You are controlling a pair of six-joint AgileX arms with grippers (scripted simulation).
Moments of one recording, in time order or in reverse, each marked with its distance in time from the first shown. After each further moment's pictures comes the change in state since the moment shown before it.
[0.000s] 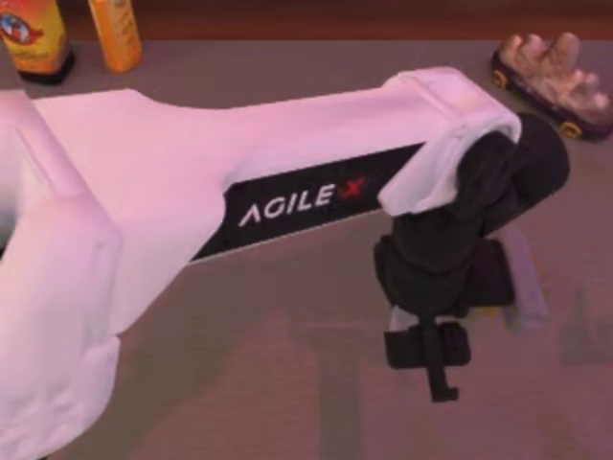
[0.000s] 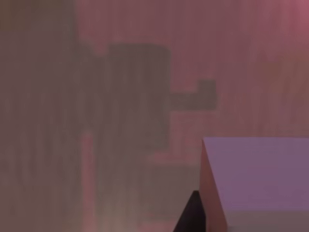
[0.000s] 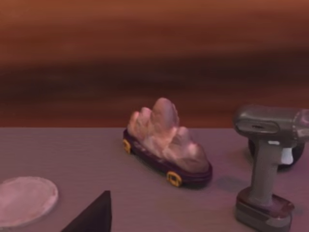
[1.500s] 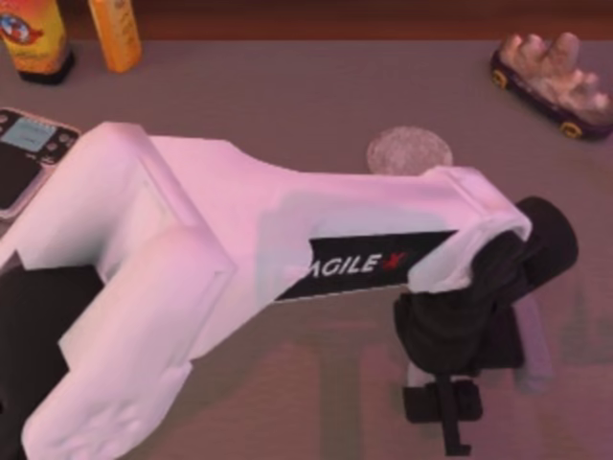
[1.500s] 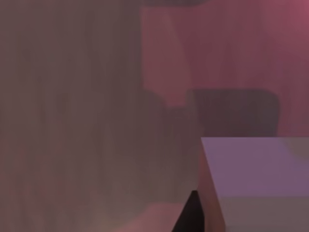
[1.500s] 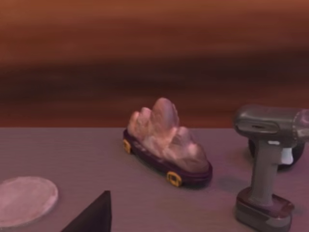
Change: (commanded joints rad) left arm -0.055 0.087 -0.125 0.224 -0.002 -0.032; right arm 0.000 0.000 0.000 0.000 0.000 0.000
